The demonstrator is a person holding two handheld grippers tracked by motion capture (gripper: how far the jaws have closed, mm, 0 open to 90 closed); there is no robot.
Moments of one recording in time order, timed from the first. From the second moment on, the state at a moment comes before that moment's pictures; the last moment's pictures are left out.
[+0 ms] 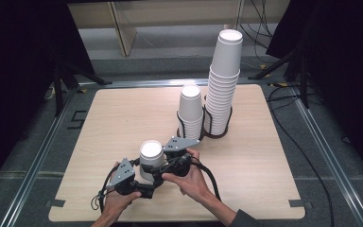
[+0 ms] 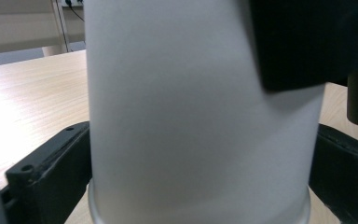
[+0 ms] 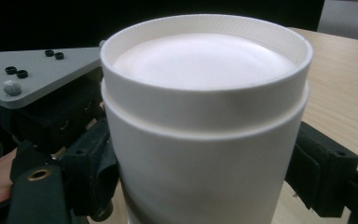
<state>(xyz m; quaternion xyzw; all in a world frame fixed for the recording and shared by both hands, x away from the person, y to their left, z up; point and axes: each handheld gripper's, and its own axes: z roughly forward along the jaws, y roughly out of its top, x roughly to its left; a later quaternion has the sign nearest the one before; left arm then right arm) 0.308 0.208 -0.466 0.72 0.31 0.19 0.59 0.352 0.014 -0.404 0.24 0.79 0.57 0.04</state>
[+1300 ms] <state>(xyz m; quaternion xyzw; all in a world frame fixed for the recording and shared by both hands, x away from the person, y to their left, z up) 0.296 0.208 -0.450 0.85 0.17 0.22 0.45 0.354 -0.028 -0.379 0.16 0.86 0.48 -0.03</state>
